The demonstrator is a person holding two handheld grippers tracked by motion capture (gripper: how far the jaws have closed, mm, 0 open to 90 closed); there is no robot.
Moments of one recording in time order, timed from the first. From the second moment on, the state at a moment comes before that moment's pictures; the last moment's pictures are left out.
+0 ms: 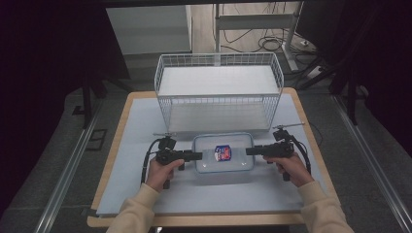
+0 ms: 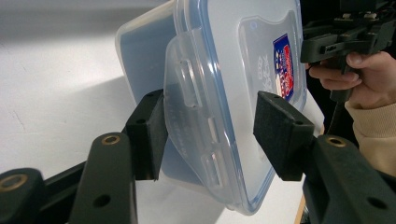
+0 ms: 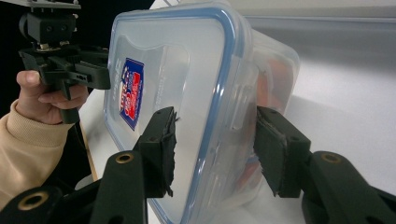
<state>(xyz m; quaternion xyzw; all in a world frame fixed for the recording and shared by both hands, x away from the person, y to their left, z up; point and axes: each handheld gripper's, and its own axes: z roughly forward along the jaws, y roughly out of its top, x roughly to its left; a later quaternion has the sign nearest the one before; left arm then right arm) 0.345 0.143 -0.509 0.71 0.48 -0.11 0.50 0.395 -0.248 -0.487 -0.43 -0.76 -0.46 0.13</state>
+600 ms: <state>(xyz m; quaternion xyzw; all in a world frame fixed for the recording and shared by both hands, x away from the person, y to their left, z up) 0.332 0.141 -0.505 0.71 0.48 -0.09 0.51 0.378 -0.248 -0.483 -0.45 -0.75 -0.48 0.11</state>
